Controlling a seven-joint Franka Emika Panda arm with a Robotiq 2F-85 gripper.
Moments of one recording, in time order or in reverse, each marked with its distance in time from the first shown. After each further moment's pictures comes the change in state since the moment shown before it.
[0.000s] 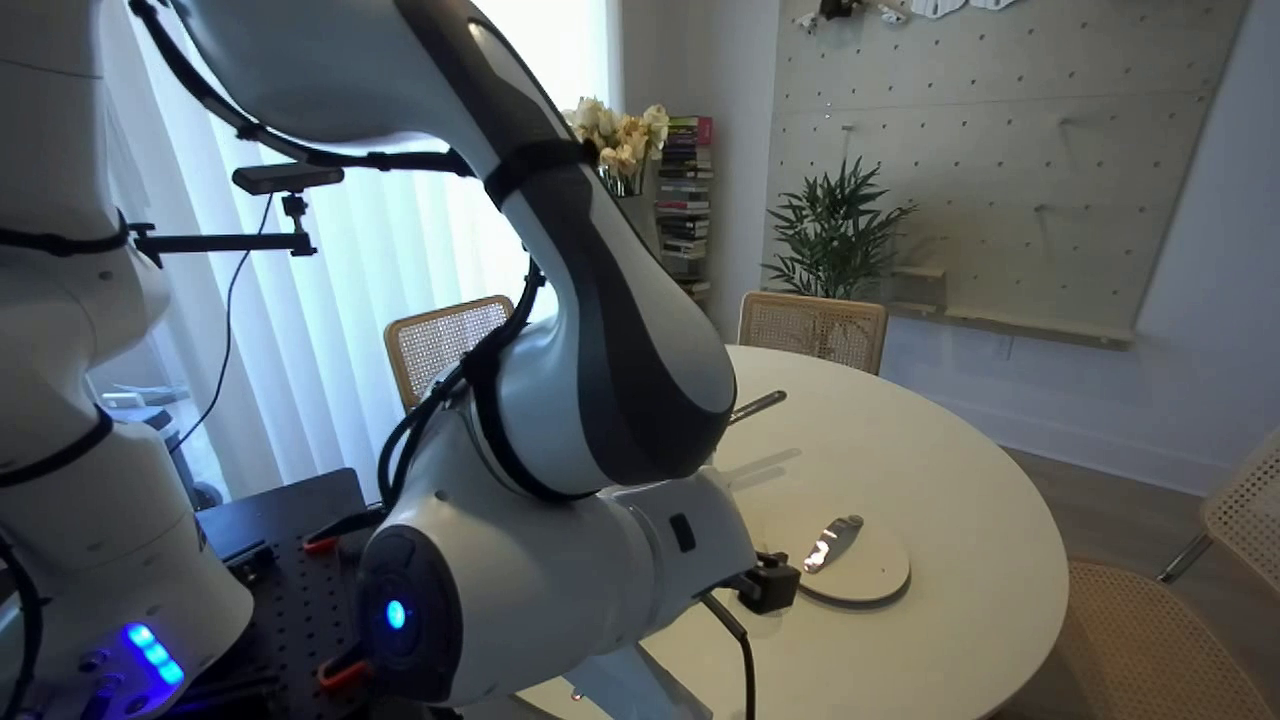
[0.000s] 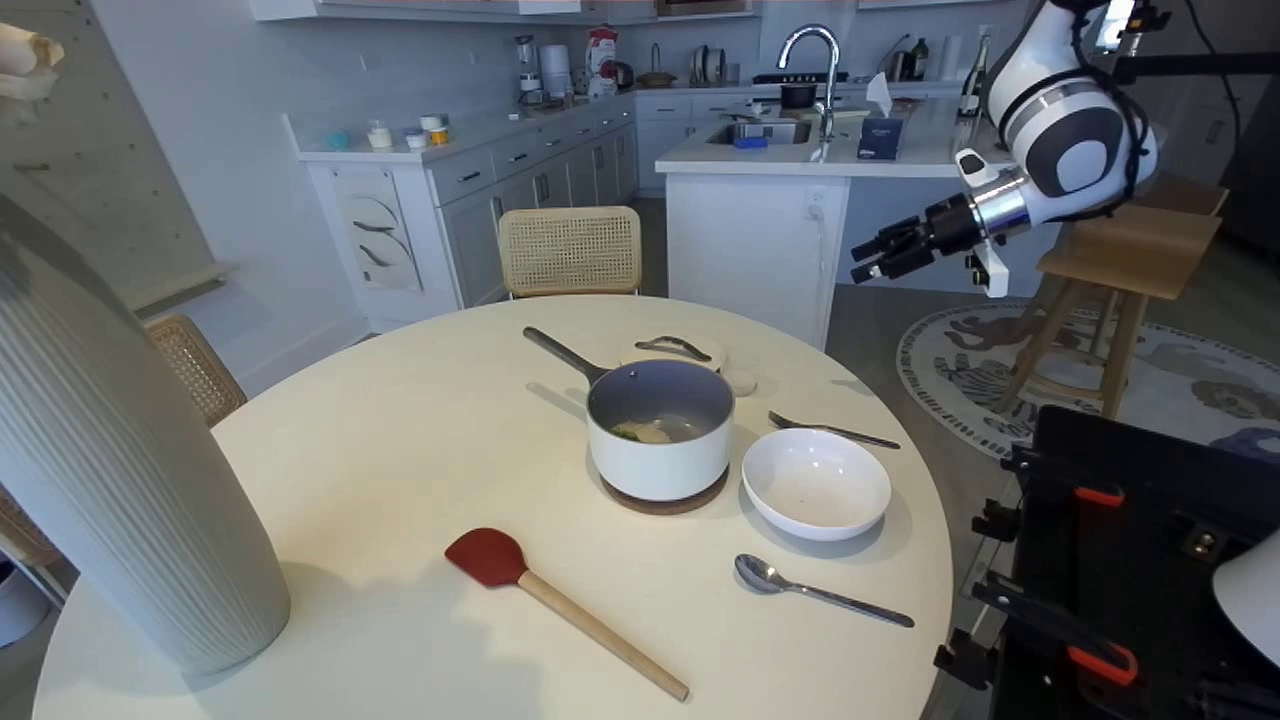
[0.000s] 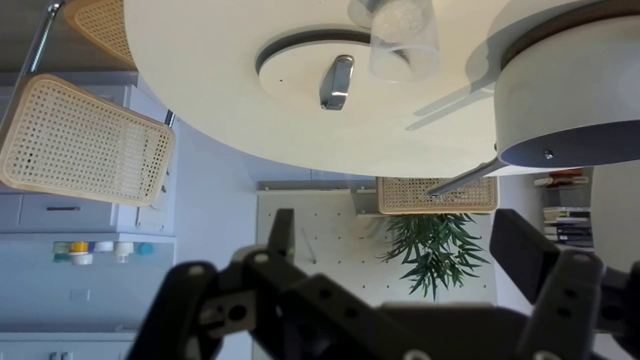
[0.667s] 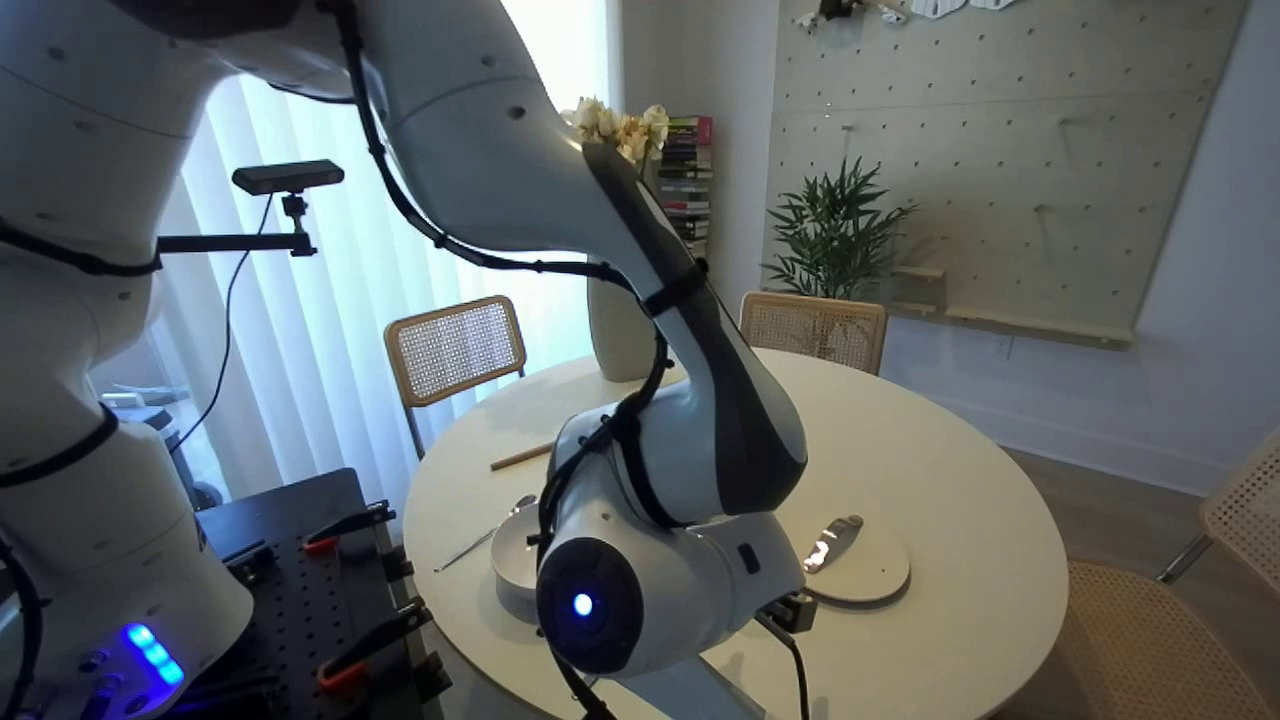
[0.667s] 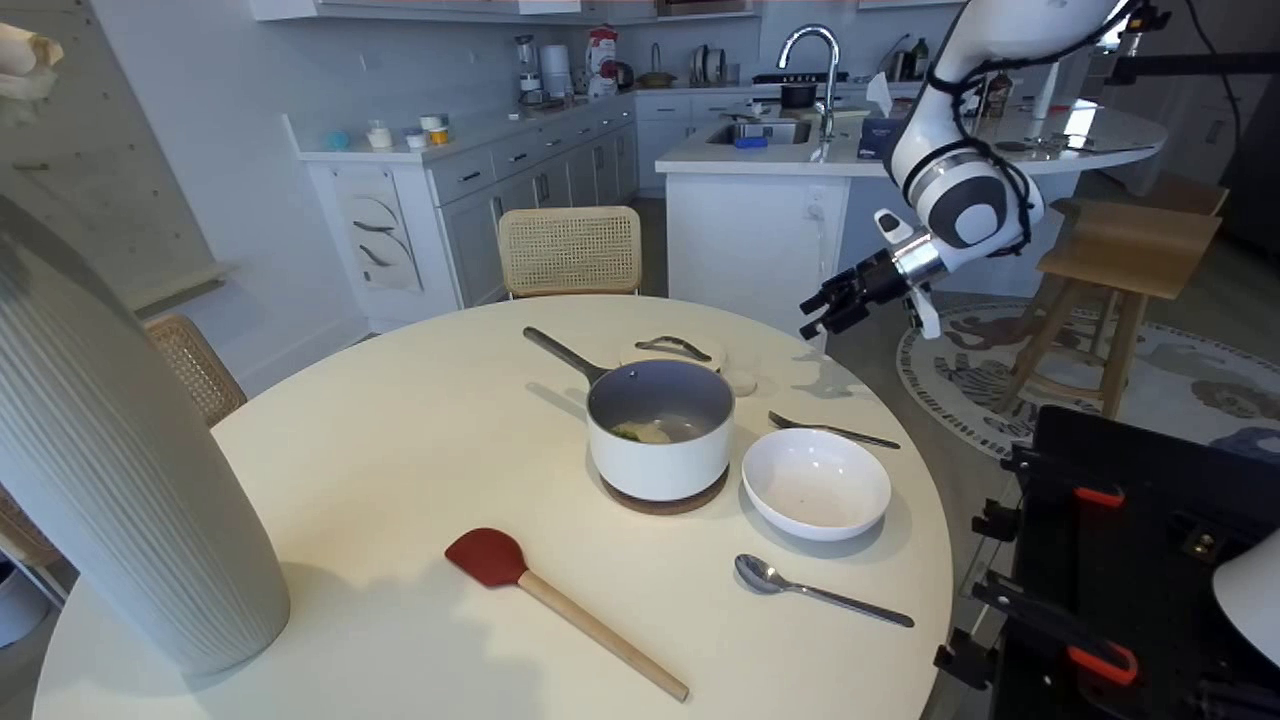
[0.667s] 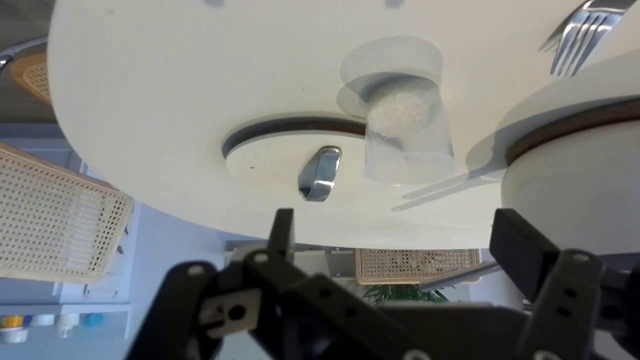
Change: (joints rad) arm 0.068 0.293 0.088 0.221 0.077 0.095 0.000
